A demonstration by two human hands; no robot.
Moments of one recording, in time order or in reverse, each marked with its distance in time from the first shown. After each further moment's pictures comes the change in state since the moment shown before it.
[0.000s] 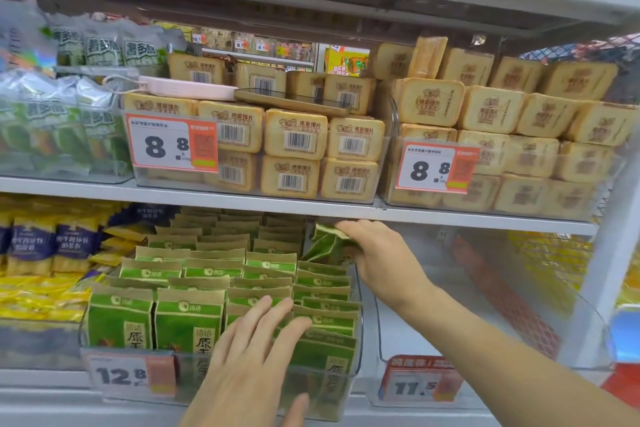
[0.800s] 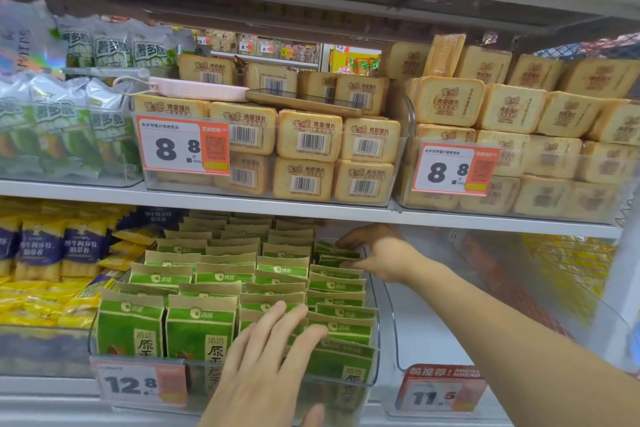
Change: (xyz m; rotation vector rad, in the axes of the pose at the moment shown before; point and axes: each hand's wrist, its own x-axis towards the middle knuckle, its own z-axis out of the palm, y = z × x) left_hand 0.000 -0.006 0.012 -0.058 0.039 -0.012; right_hand 0.038 0.031 0.022 0.295 -0.435 0.302
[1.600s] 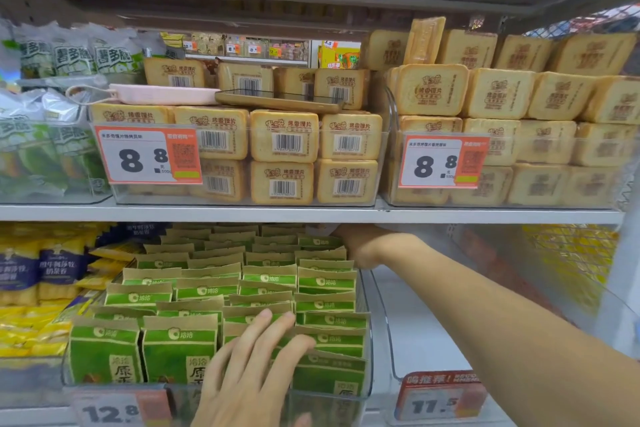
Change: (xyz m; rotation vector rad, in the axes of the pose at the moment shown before) left_hand 0.003 0.003 0.003 -0.095 0.015 -0.042; right_hand 0.037 0.001 0.002 -0.376 -0.188 0.020
